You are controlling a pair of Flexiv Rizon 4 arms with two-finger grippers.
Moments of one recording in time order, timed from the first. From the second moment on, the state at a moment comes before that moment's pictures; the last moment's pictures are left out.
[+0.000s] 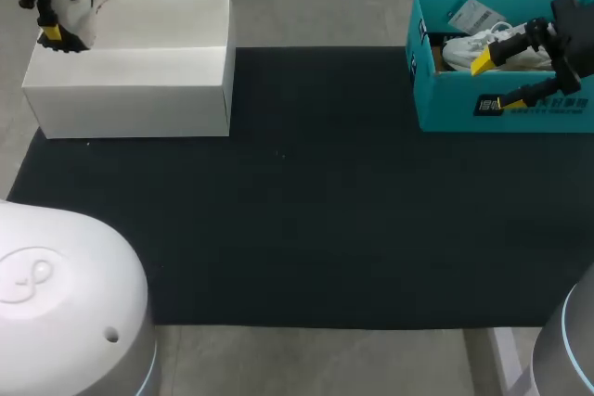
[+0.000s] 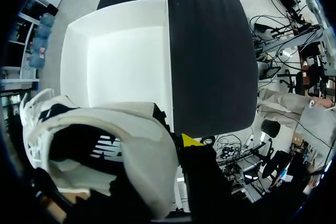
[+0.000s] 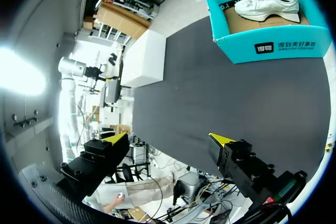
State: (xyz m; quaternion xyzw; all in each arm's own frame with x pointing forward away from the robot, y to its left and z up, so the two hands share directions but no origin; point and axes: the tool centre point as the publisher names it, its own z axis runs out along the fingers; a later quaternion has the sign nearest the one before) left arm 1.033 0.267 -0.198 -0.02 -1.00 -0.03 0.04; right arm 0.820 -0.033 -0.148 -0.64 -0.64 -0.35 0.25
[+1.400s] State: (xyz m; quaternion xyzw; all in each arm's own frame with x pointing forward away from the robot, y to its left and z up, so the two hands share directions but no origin) left arm 1.029 0.316 -0.205 -0.20 -0.98 0.02 0.08; right arm 0.820 -0.033 -0.148 -0.64 -0.64 -0.35 0.25
